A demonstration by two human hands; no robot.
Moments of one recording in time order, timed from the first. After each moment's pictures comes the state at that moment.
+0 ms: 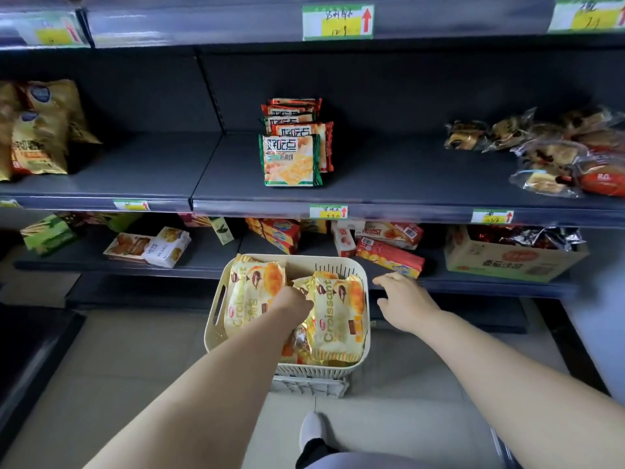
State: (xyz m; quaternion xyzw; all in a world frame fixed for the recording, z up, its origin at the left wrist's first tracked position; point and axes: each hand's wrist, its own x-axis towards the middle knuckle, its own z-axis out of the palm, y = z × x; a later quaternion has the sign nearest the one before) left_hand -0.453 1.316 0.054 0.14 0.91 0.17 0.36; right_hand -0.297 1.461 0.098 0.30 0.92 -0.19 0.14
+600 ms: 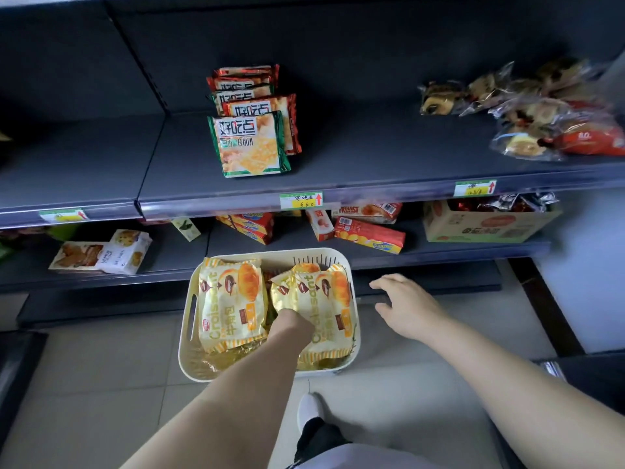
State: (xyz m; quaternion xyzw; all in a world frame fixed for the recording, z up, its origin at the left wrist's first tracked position) left_hand -0.433 1.334 -0.003 0.08 0.90 0.12 0.41; right_hand -0.285 1.474 0.080 0.36 0.88 -0.26 0.14
